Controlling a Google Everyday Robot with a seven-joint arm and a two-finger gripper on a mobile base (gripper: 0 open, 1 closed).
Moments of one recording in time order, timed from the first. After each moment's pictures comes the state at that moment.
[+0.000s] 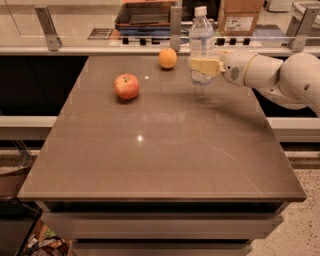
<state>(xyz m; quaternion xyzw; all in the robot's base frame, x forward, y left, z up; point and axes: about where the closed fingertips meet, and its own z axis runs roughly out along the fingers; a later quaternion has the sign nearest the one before) 0.722 -0.135 0.927 -0.27 0.69 0.28 0.61</state>
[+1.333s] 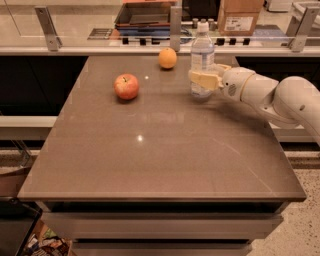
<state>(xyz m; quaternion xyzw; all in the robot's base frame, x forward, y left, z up) 0.715 -0.140 0.890 -0.25 0.68 0.28 0.63</state>
